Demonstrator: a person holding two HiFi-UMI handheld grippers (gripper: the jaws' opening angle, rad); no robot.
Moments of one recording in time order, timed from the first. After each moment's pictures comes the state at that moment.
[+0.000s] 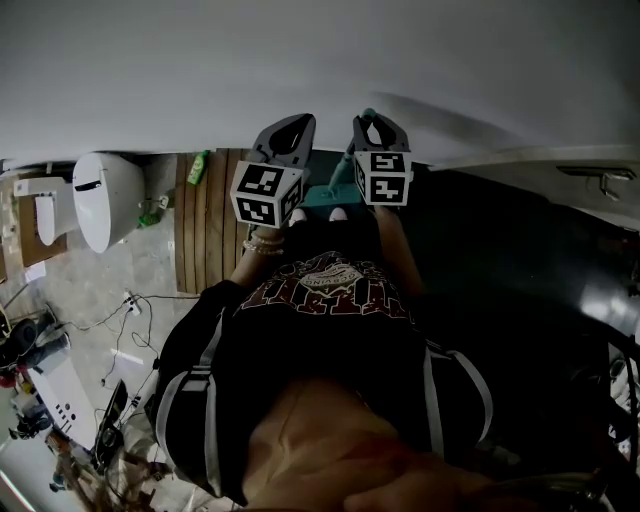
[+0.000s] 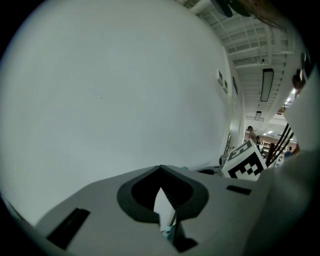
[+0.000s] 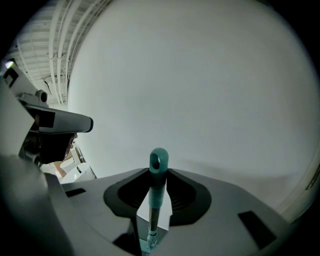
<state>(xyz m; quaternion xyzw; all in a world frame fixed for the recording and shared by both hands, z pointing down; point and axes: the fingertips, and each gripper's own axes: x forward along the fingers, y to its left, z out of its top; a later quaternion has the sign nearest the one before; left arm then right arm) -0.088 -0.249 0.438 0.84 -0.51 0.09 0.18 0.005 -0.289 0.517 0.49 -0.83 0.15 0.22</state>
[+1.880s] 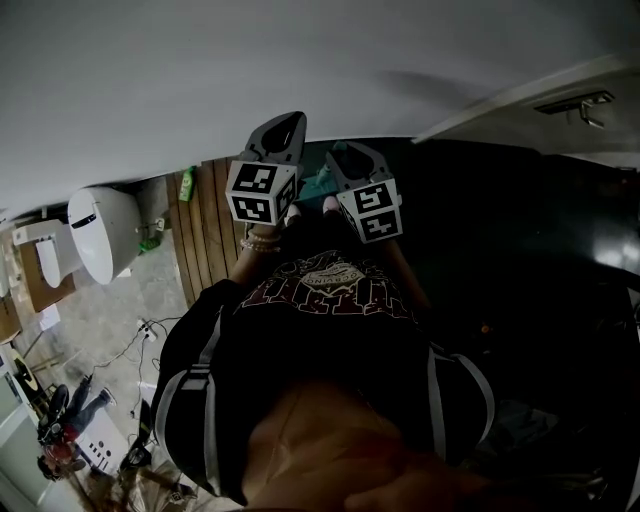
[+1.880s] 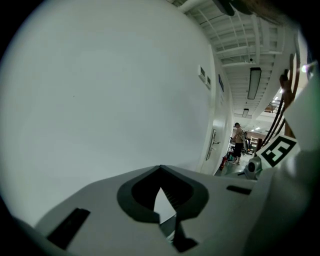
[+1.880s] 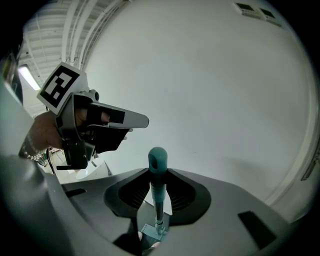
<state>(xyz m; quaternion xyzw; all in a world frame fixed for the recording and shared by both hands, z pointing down) -0.025 -0.205 0.438 0.87 -0.46 0.11 0.17 0.030 -0.153 0.505 0.44 -0.86 0.15 0.23</state>
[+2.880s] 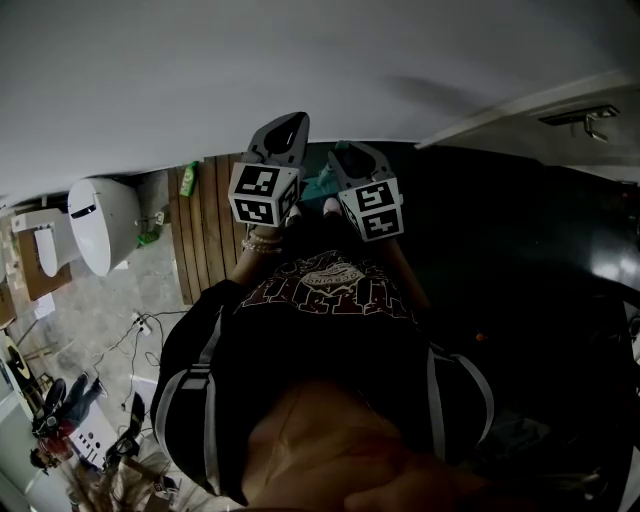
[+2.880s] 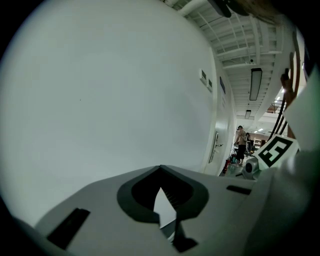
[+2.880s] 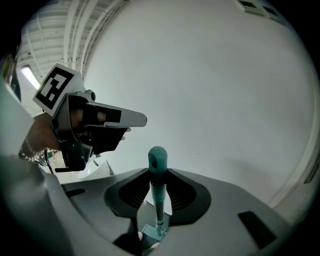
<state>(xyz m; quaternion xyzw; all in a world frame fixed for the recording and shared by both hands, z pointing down) -0.026 -0.206 0.438 0.86 -0.47 0.09 0.16 0.029 -0.161 0.509 0.42 -0.86 0.16 0.23</state>
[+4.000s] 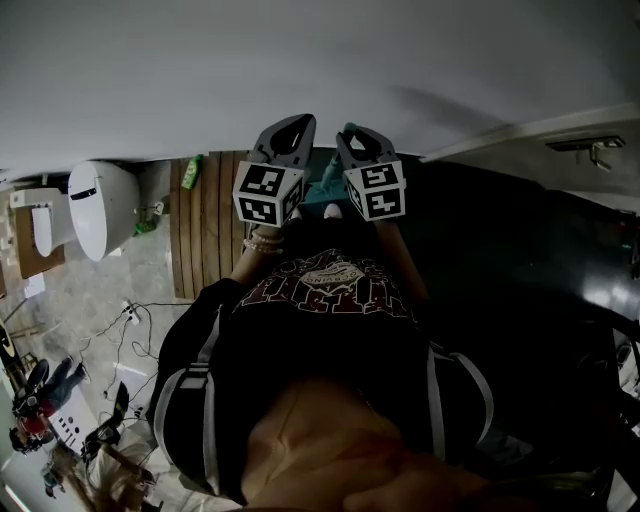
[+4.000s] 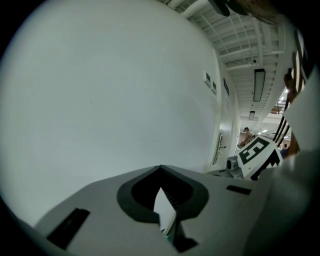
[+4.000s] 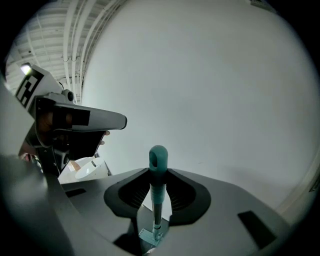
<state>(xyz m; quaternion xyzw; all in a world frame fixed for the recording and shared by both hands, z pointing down) -0.049 -0.205 0.434 0.85 -0.49 0.08 0.16 0.010 -0.206 0.507 0.42 -0.87 0.14 0.23</state>
